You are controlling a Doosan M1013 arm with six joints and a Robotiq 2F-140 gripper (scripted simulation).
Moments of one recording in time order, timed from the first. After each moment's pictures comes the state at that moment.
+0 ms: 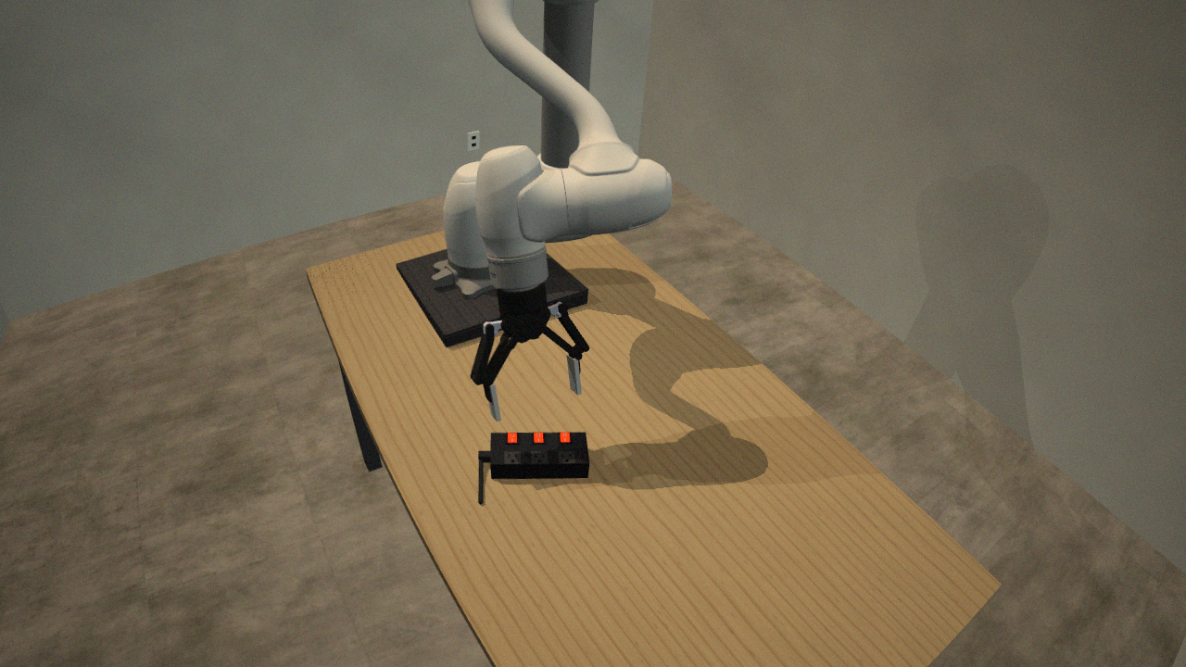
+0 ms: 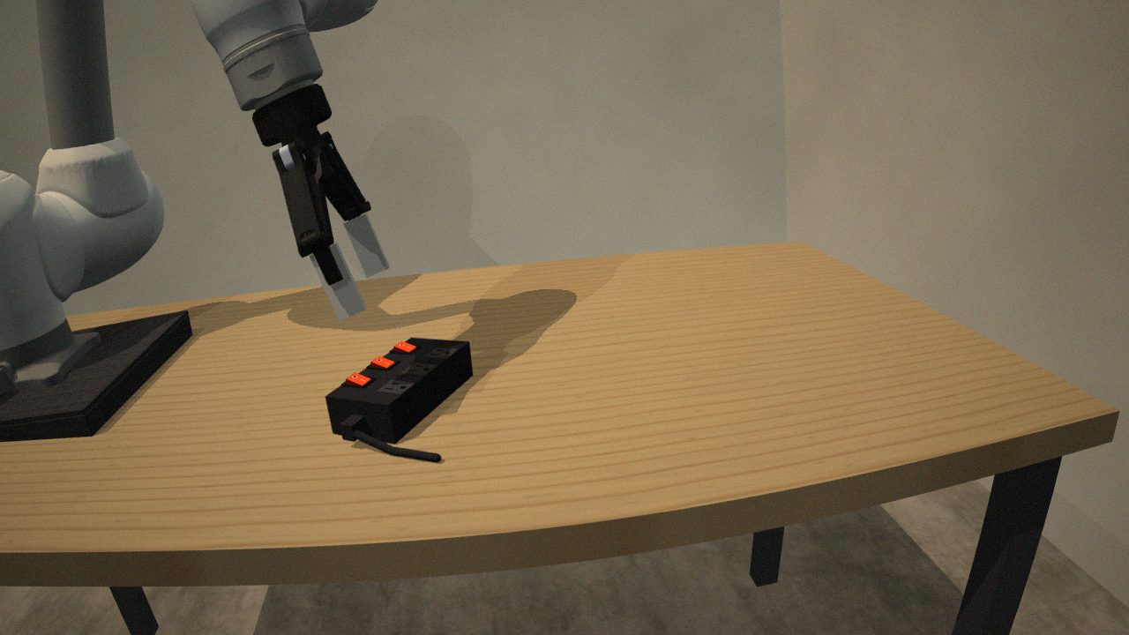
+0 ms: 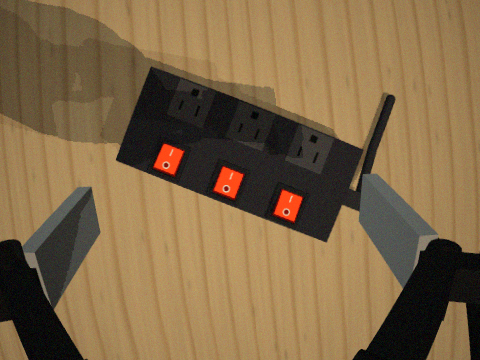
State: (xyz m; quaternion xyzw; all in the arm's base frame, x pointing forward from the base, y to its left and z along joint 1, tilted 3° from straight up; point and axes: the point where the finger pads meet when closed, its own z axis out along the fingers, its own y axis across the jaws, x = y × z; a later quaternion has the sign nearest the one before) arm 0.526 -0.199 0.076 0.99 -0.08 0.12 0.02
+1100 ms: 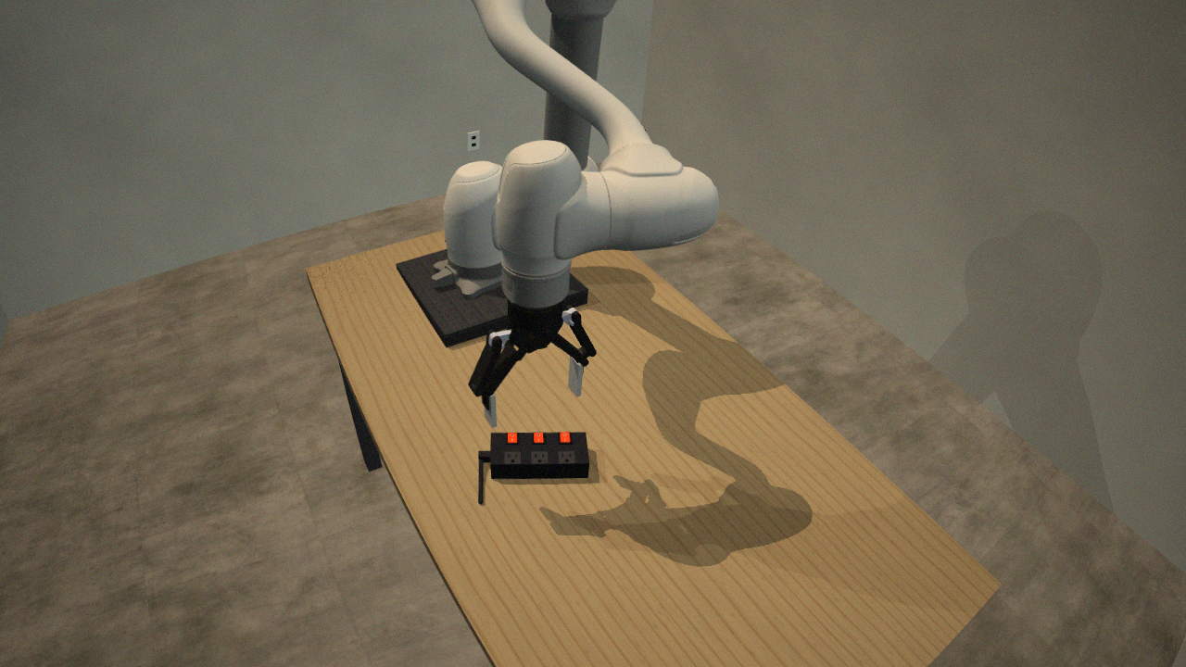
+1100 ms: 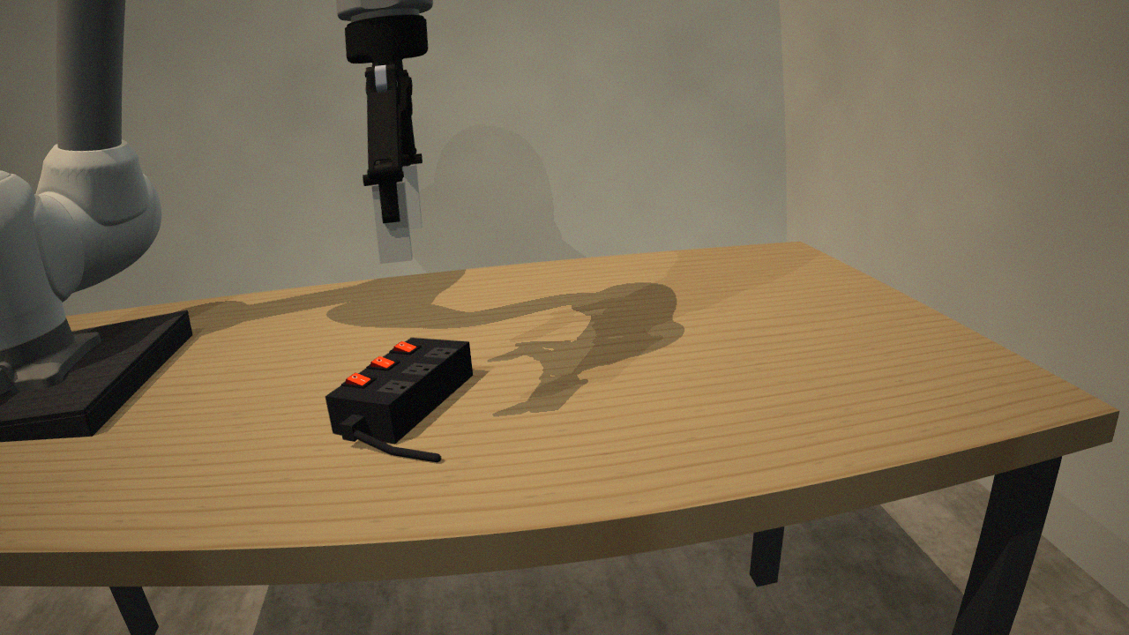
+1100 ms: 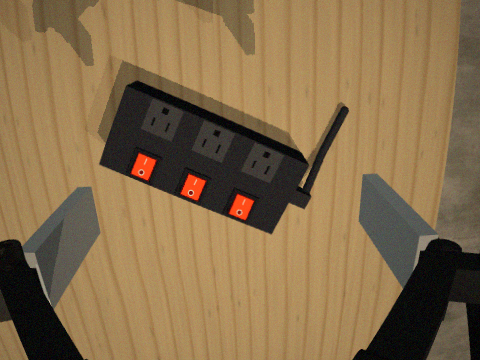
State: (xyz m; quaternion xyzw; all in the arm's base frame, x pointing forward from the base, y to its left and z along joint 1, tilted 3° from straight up) arm 0.574 -0.235 0.125 1.00 -0.06 -0.03 0.01
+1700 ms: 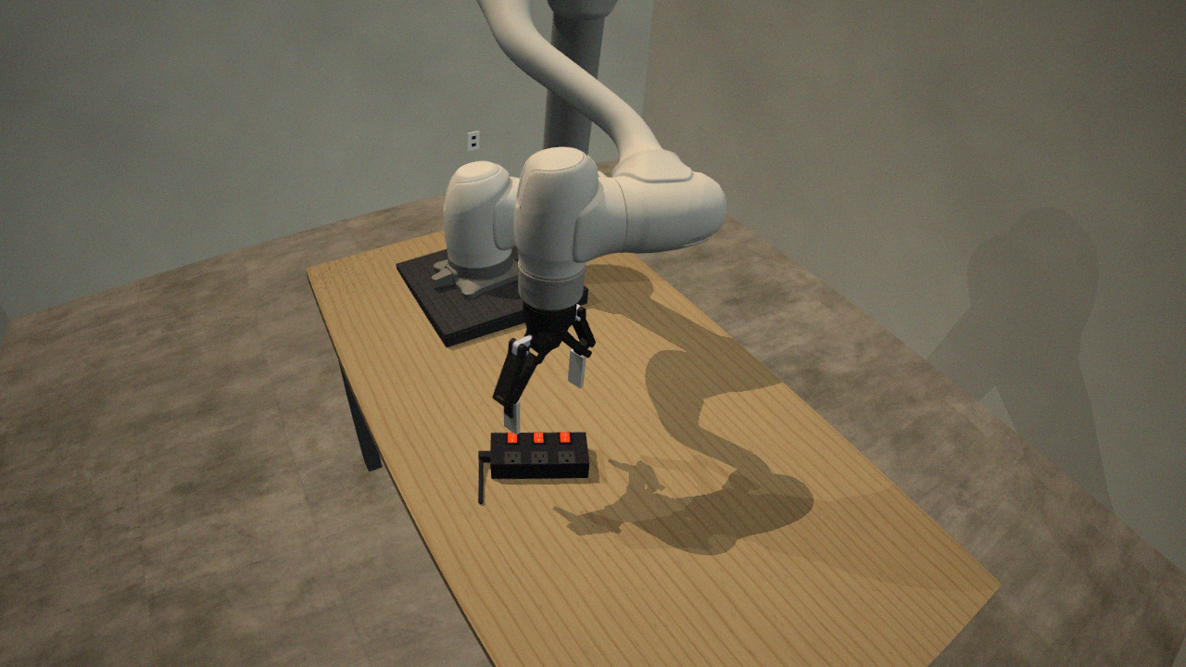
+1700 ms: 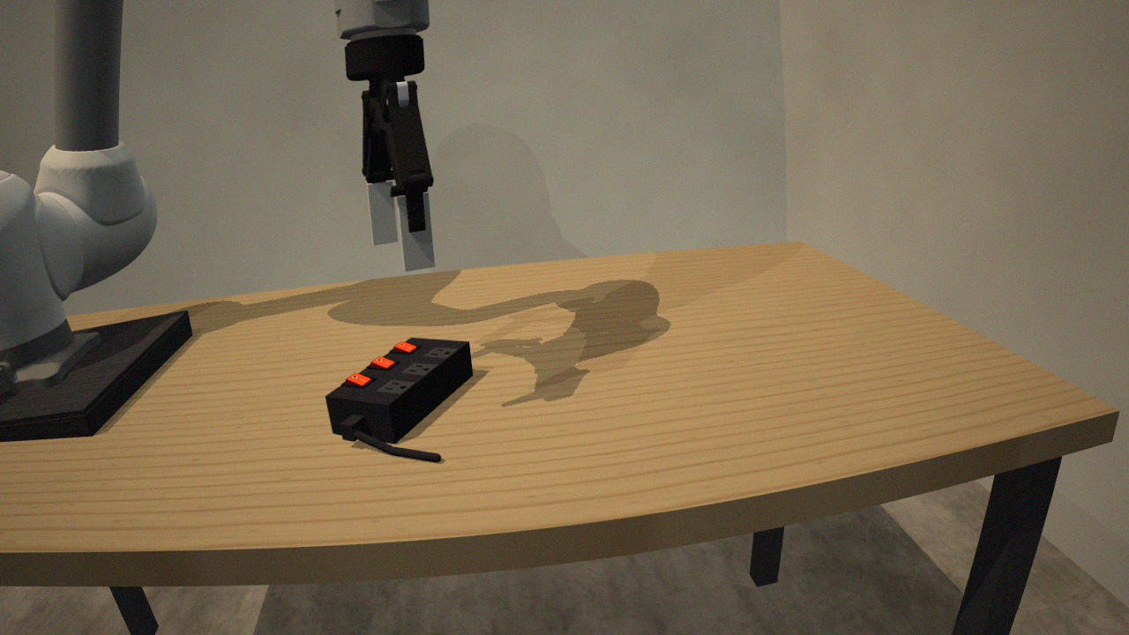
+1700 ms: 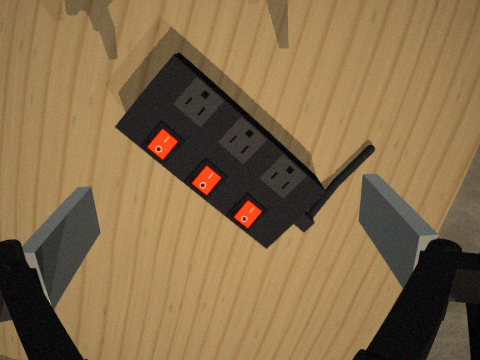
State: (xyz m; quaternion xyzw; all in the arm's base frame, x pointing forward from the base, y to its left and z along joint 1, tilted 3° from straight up) arm 0.569 -0.210 0.109 0.99 0.10 -0.03 0.01
